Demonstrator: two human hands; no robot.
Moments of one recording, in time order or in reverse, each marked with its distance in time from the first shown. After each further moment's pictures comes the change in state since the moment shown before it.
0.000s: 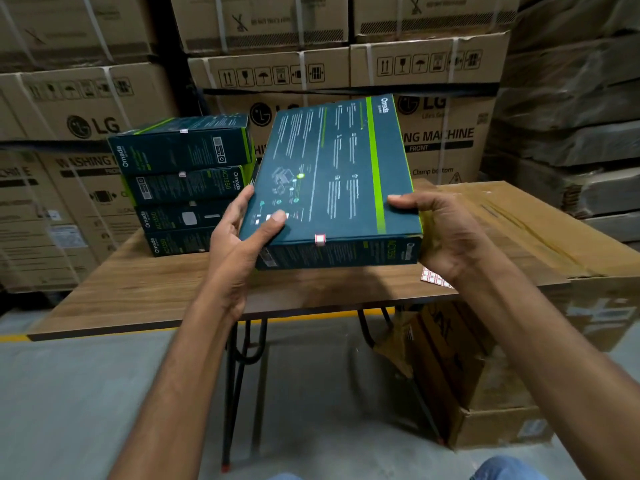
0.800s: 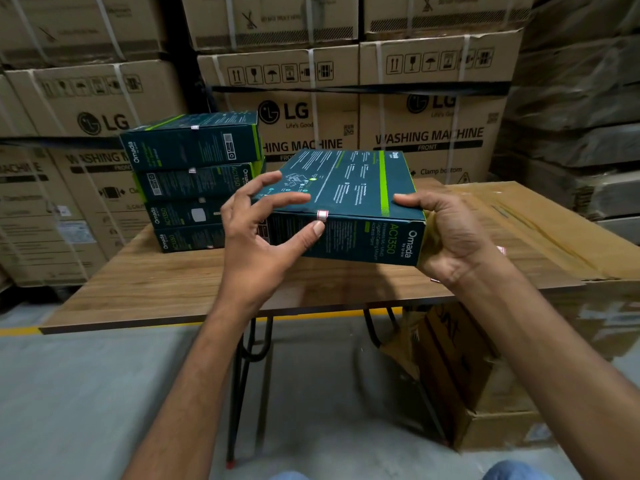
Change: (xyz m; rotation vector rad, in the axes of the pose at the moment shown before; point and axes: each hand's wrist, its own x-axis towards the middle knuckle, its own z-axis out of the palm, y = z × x) left_hand -0.014 0.012 0.007 0.535 0.058 0.494; right_hand 0.011 0.015 0.004 0.130 0.057 0.046
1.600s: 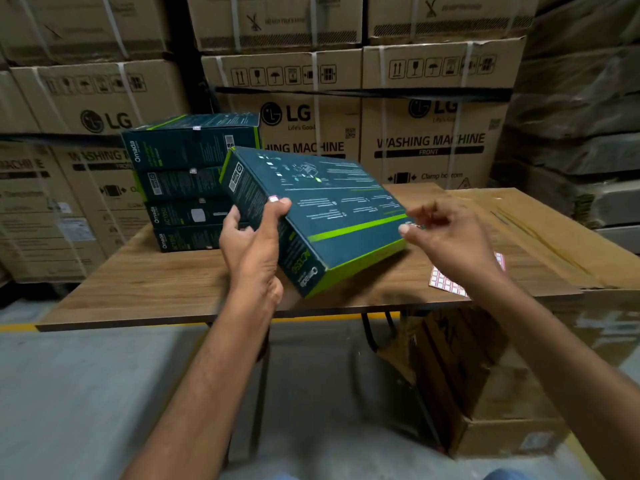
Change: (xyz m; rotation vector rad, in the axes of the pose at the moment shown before) left_hand 0.015 0.012 0.030 -0.750 0.440 -0.732; right_hand 0.014 0.008 -0.047 -0.994 0.261 -0.545
